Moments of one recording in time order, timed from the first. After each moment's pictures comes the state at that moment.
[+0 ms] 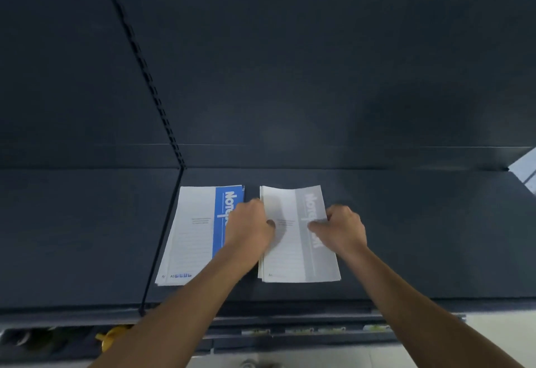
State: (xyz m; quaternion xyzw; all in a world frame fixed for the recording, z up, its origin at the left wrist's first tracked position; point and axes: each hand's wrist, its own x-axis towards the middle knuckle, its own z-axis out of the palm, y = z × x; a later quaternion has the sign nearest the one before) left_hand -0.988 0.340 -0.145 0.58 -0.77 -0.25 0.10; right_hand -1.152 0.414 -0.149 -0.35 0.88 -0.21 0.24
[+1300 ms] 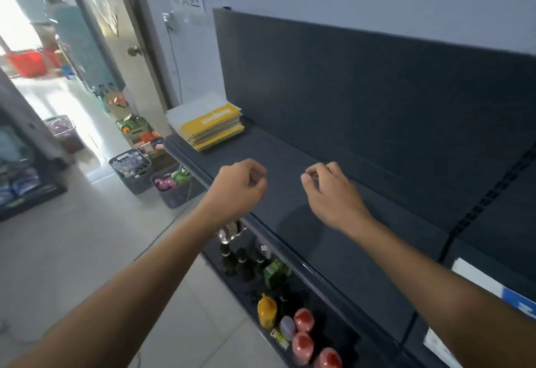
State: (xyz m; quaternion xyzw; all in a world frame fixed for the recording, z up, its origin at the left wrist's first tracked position) left_hand -0.480 0.338 -0.026 0.74 -0.59 -0.15 0.30; right_hand -0.677 0.251 -0.058 -0.81 0.49 -0.23 0.21
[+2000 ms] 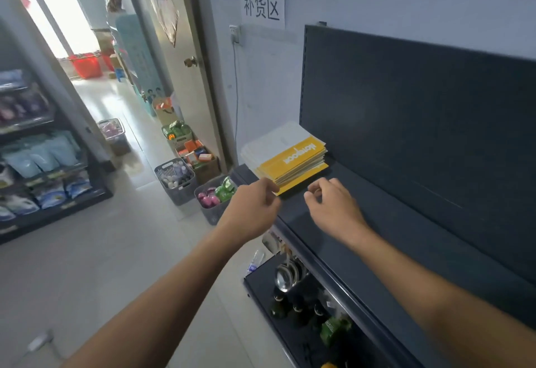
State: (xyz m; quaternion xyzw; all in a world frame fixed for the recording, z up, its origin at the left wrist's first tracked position) left_hand -0.232 0.271 -0.043 0.78 -0.54 -0.13 0.29; right_hand -0.389 0.162 -0.071 -0.83 0.46 -0.19 0.25
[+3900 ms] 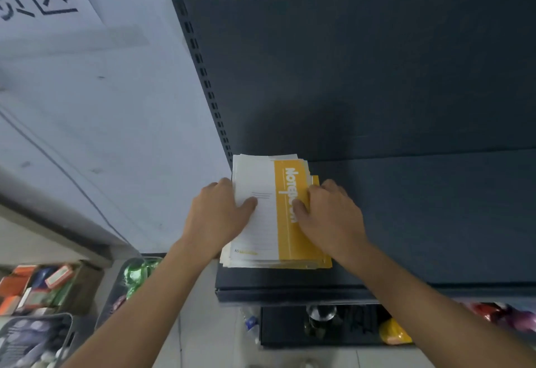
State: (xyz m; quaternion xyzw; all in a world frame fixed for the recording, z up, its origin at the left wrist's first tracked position) left_hand -0.010 -0.022 -0.078 0.61 -0.77 -0.12 0.10; right_hand -0.190 0.061 -0.096 -0.55 0.81 -0.18 0.11
